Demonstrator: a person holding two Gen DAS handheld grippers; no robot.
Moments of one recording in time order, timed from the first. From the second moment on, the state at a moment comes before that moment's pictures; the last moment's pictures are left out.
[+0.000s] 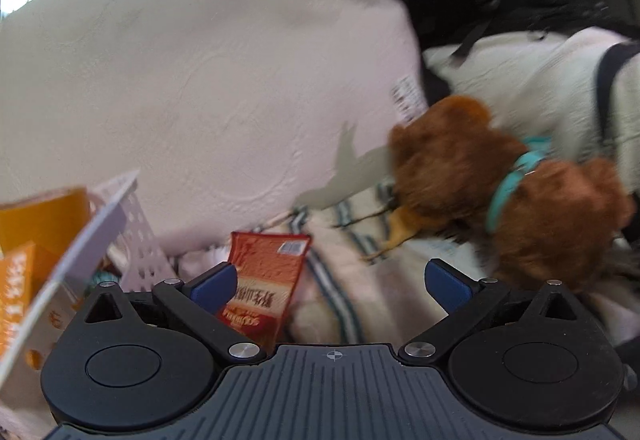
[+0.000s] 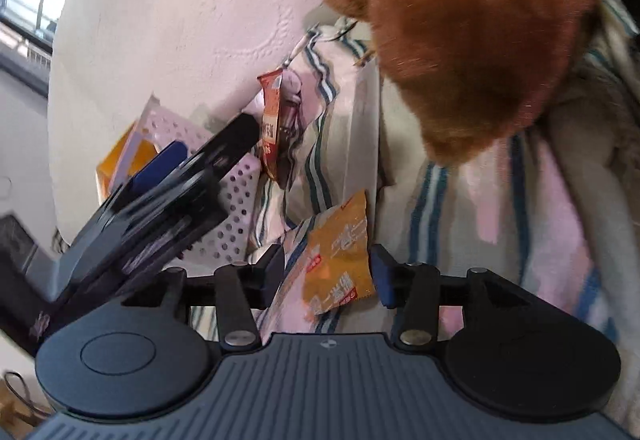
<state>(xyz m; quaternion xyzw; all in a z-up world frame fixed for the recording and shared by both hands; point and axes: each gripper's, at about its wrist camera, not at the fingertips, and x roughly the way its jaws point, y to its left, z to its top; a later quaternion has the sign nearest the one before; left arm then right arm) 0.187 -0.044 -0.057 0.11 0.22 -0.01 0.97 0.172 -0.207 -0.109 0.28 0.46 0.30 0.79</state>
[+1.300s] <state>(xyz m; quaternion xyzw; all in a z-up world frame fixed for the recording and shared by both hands) 0.166 -0.027 -0.057 0.11 0.17 -0.04 0.98 0.111 -0.208 -0.037 0.15 0.34 0.23 0.90</state>
